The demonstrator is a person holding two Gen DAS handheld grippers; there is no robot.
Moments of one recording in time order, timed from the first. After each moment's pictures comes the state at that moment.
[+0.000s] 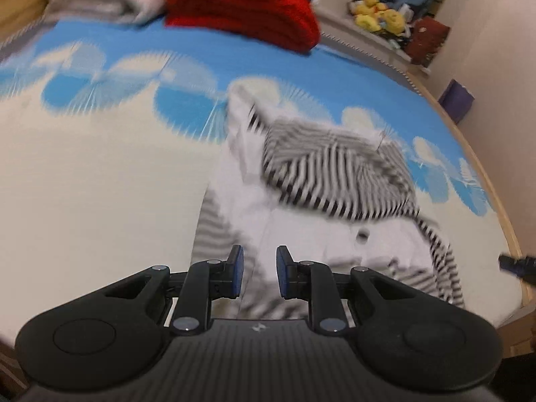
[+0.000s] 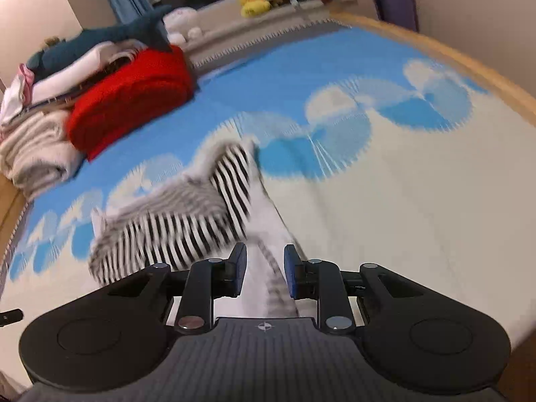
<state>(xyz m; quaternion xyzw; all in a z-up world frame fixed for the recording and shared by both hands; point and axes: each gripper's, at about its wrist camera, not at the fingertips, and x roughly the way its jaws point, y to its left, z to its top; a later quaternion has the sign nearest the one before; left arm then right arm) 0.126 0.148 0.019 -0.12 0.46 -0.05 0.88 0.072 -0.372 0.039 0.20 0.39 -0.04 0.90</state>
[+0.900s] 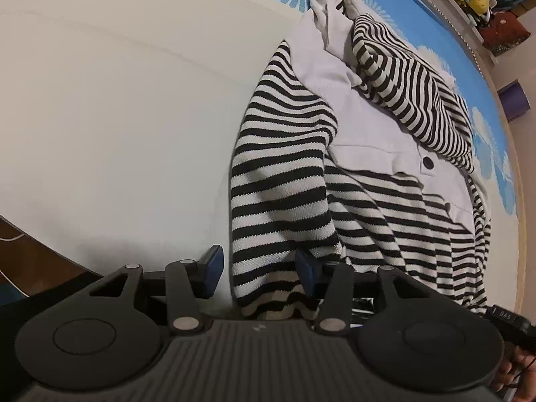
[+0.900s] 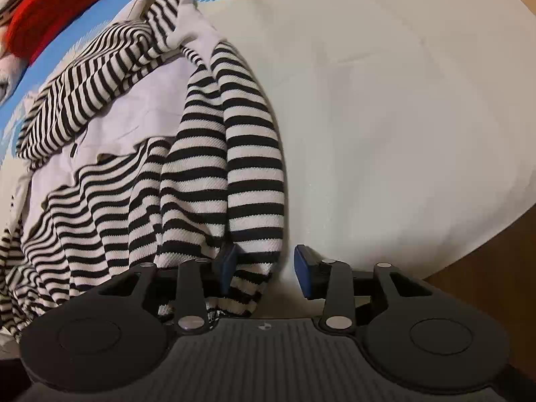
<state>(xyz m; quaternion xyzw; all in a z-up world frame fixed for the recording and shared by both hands) 0.113 0.173 -0.076 -0.22 0.60 0.01 0.77 0.052 -0.345 -0.080 0.19 0.56 -0.06 0.80</state>
